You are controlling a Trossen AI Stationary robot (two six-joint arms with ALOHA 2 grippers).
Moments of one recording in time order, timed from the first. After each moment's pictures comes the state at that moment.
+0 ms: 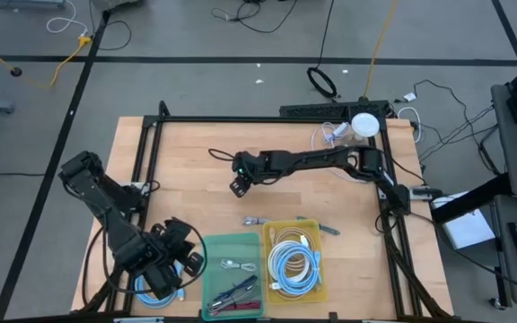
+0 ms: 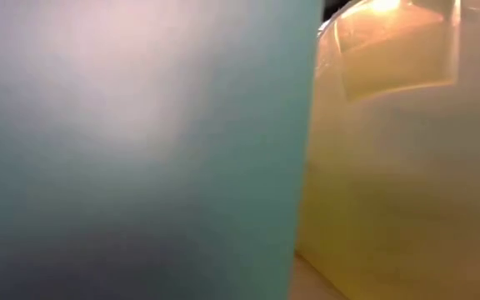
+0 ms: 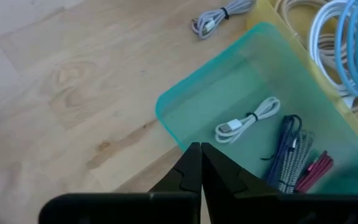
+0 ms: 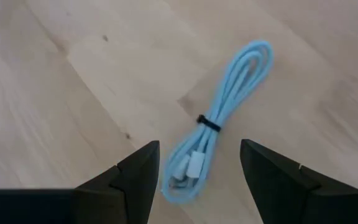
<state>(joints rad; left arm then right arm) -0.83 1.55 1.37 -1.28 -0.47 -1.83 -0.14 2.21 1.71 -0.51 0.10 0.61</state>
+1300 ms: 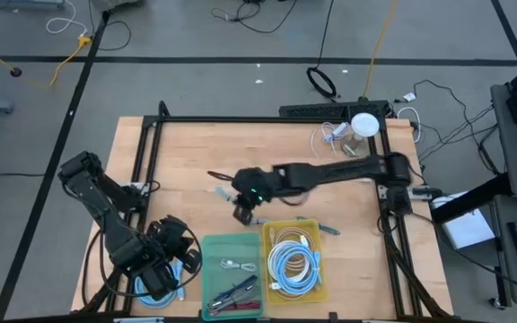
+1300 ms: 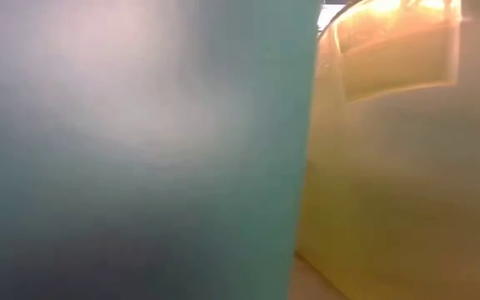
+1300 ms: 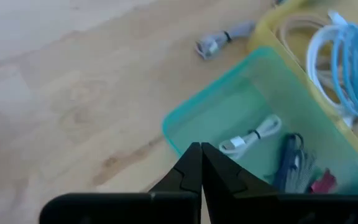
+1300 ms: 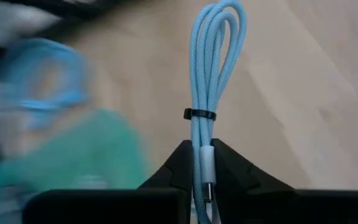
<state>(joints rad) -0.86 1.55 1.37 -1.33 -0.55 -1.88 0.05 2.00 1.69 -0.50 0.00 0.48</state>
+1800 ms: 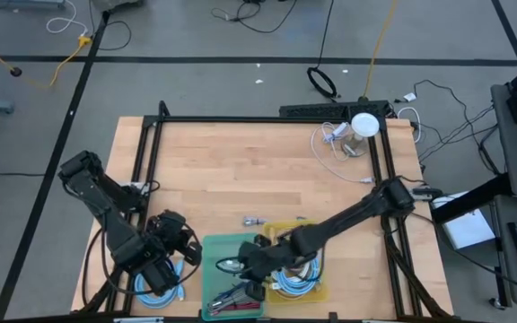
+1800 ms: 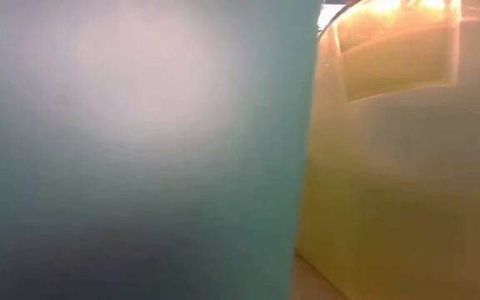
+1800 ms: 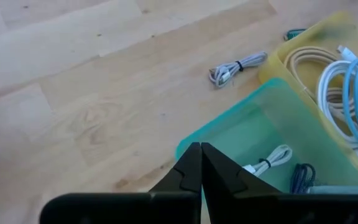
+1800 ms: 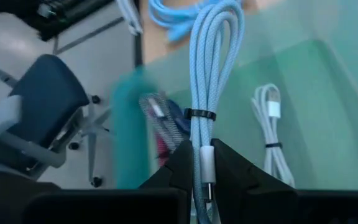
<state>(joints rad) -0.84 1.55 1.37 -1.41 -0.62 -1.95 0.44 2.04 1.69 -0.36 0.04 0.72</state>
